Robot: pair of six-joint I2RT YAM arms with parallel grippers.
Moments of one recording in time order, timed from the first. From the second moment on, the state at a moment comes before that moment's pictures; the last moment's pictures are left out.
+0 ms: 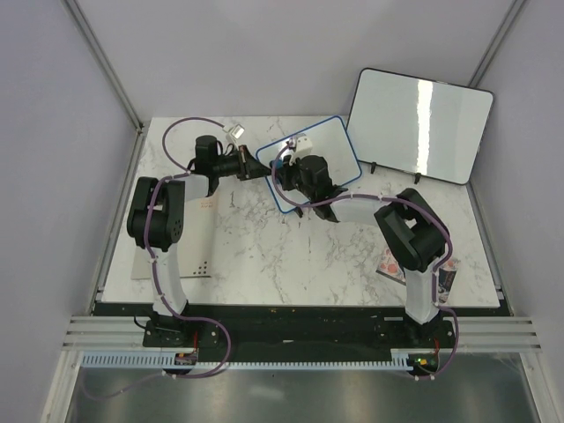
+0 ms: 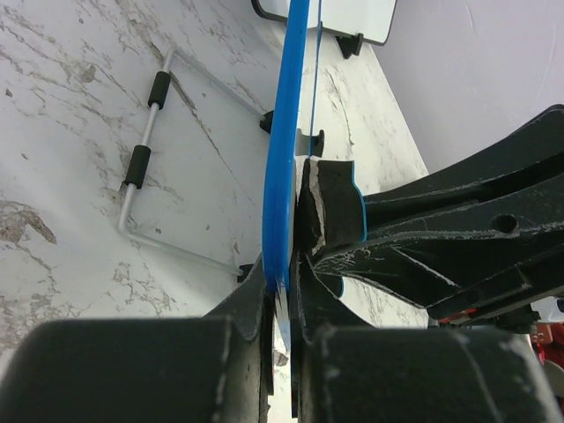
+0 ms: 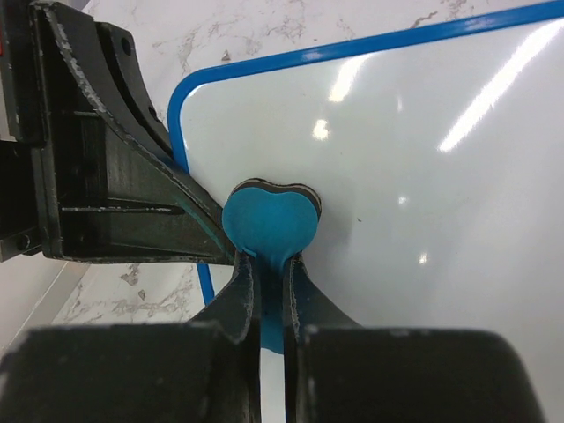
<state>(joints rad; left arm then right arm) -0.16 2.07 1.22 0.49 0.99 -0.54 0.66 1.99 1.20 0.54 0.07 0.24</state>
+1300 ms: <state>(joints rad) -0.19 2.07 1.23 0.50 1.04 -0.51 0.24 1.94 1.13 0.31 0.19 0.46</state>
